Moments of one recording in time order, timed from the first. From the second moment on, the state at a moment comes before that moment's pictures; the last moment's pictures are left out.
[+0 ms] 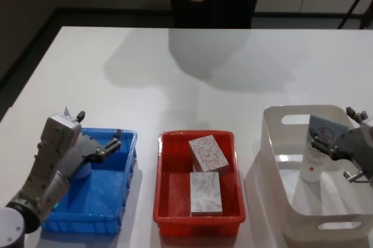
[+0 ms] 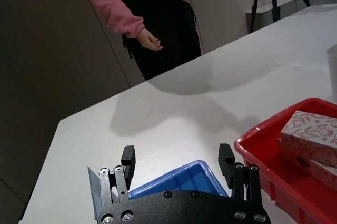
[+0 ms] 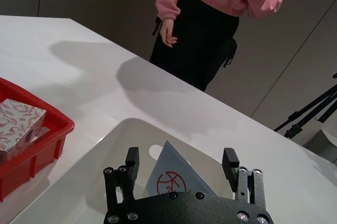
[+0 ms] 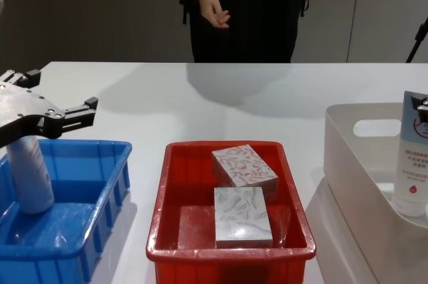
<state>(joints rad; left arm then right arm) -0.20 0.60 0.45 -1.41 -0.25 -0.12 0.03 0.20 0.60 -0.45 -1.41 0.25 -0.12 -0.03</state>
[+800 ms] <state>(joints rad) -0.20 0.60 0.45 -1.41 -0.25 -0.12 0.03 0.20 0.60 -0.45 -1.41 0.25 -0.12 -0.03</state>
